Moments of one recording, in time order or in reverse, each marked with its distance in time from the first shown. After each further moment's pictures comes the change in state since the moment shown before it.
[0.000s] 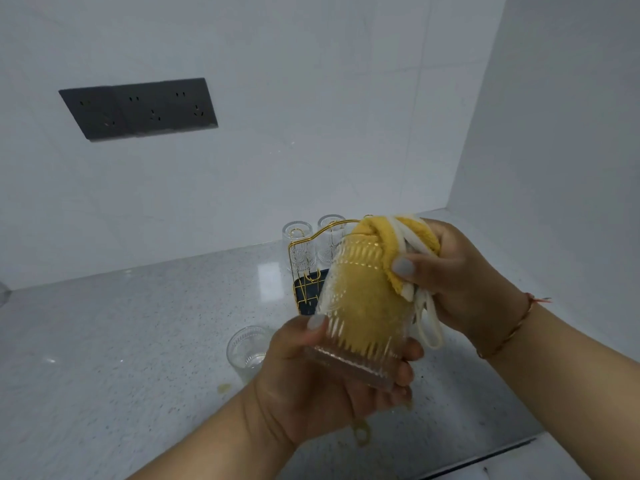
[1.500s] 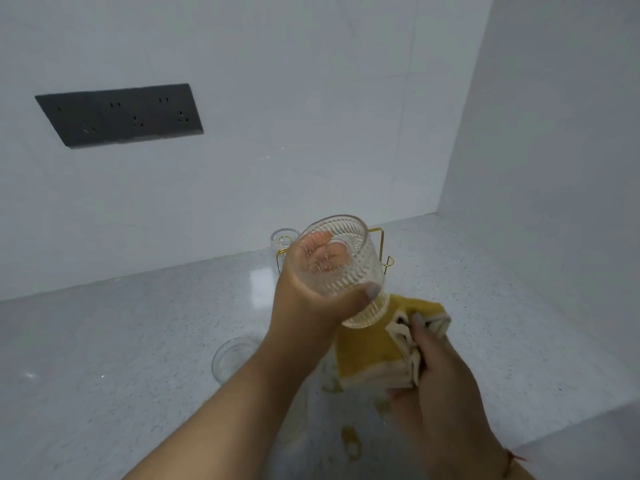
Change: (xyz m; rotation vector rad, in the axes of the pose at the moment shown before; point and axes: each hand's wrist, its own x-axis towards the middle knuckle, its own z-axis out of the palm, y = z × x) left_hand 0.045 0.023 -0.018 0.745 0.780 0.561; right_hand -0.061 0.064 0.041 0.496 0.794 0.229
